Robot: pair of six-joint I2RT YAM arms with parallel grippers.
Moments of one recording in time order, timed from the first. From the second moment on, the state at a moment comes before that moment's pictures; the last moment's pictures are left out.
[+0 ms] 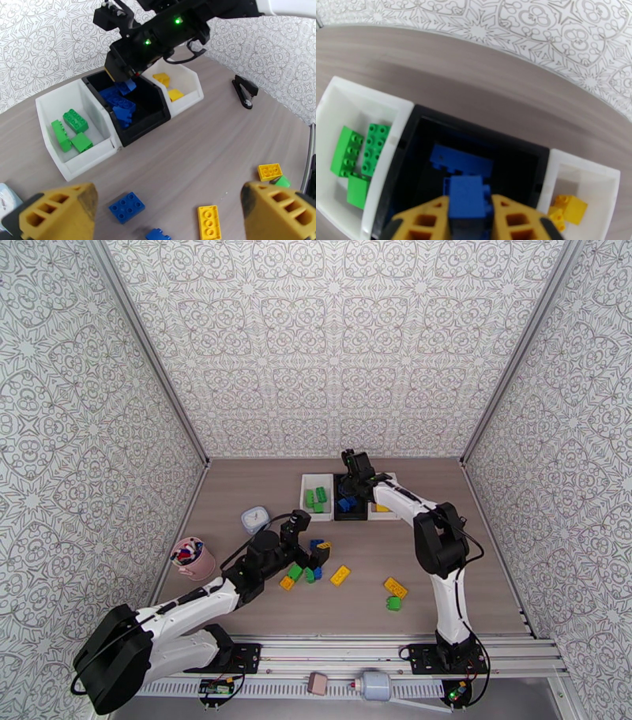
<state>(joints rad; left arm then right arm) -0.70 1.15 0.49 0.40 0.10 -0.13 0.47 2.16 1.74 -0.33 0.17 0.05</state>
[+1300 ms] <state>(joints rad) -0.70 1.50 1.04 -0.54 -0.21 -0.53 0.47 1.53 1.30 -0.43 -0.01 0.02</state>
